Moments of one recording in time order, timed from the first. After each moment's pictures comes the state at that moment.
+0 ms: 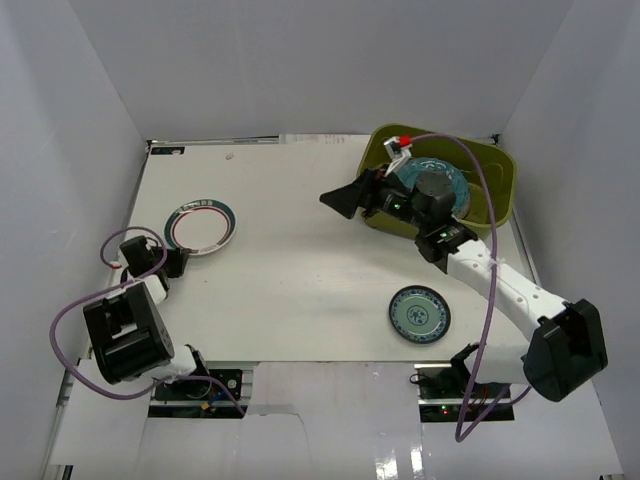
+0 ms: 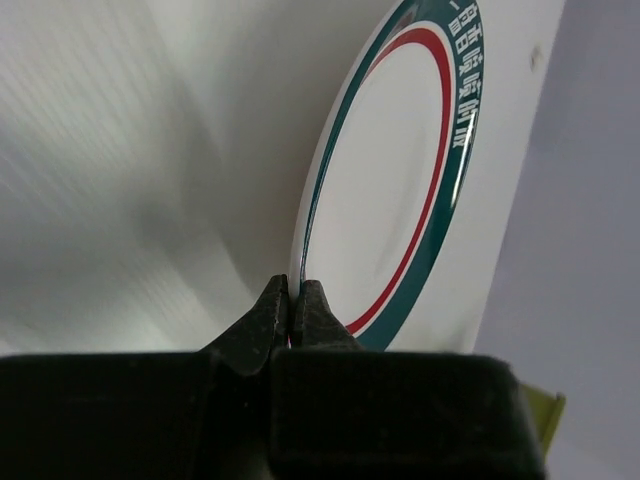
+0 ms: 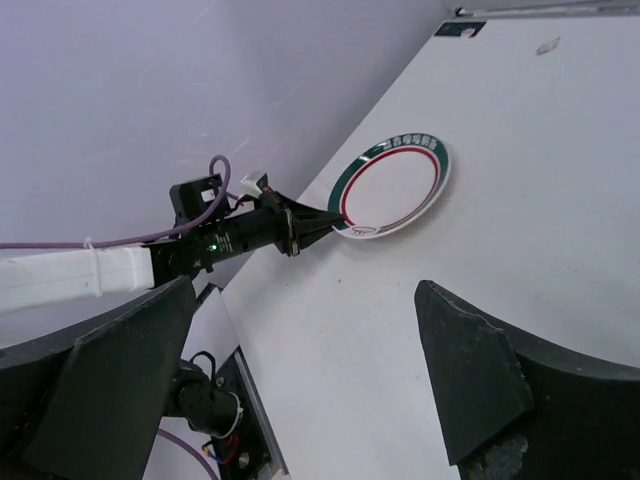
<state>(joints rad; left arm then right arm) 0.45 1.41 0.48 0.26 0.22 -1.10 0.53 1.25 0.95 0.34 -0.49 0.71</state>
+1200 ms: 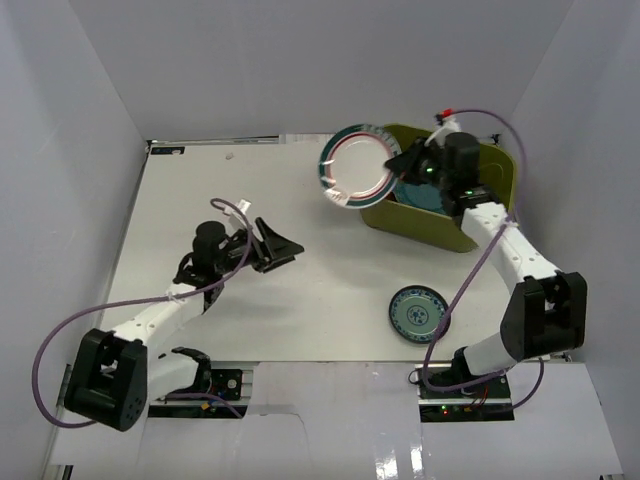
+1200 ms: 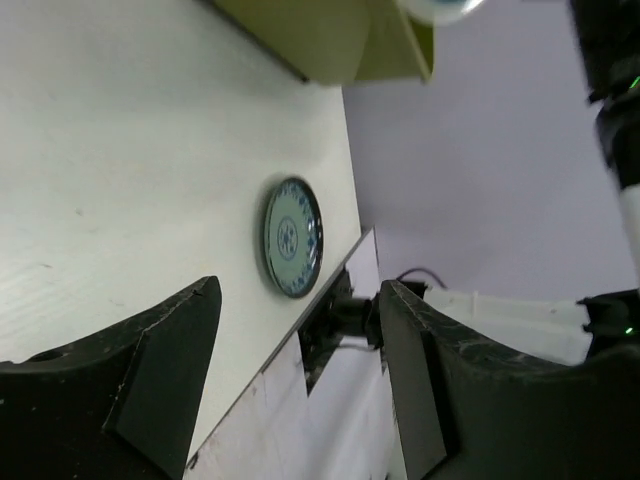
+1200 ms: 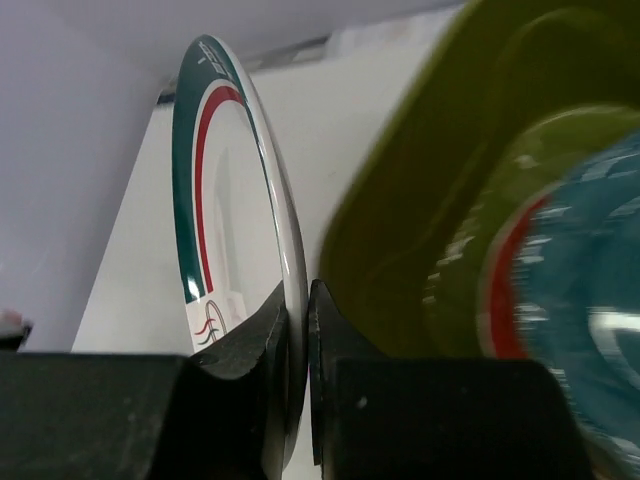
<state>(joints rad) -0.27 1.11 0.49 0.37 0.70 -1.03 0.31 1.48 1.20 0.00 -0.33 0.53</state>
